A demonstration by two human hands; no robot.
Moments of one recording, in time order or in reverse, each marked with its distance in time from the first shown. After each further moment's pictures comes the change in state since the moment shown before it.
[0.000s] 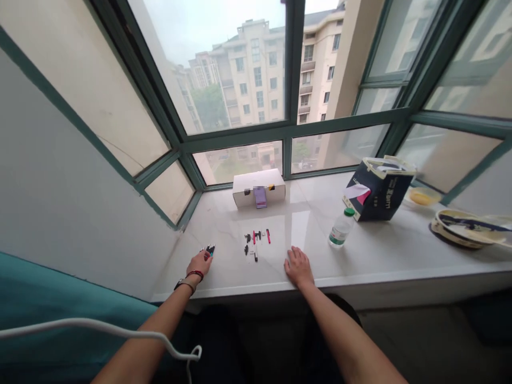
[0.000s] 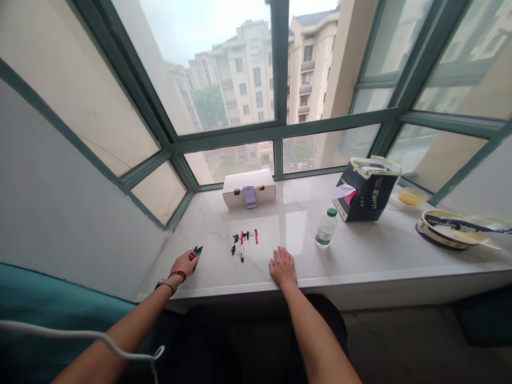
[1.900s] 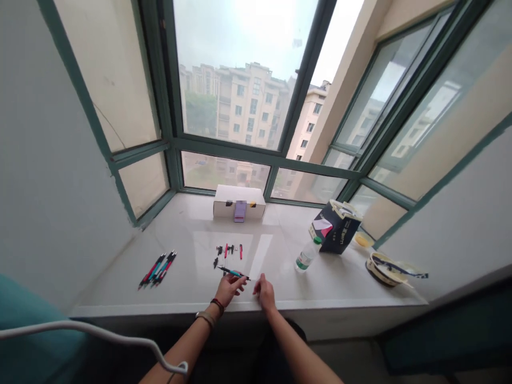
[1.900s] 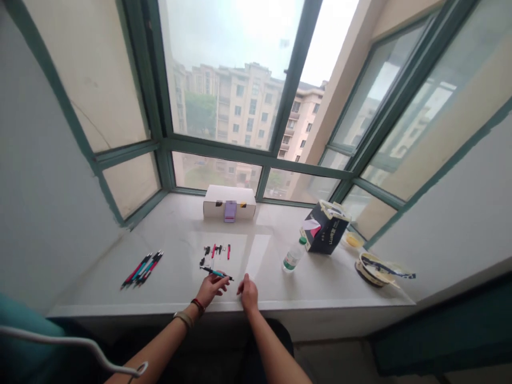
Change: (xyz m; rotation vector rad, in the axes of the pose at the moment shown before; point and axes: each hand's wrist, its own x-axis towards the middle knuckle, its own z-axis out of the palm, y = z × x) left_hand -0.088 0.199 0.094 -1.425 -0.364 0.129; right_hand -0.014 -0.010 -0.007 0.853 -0.080 0.374
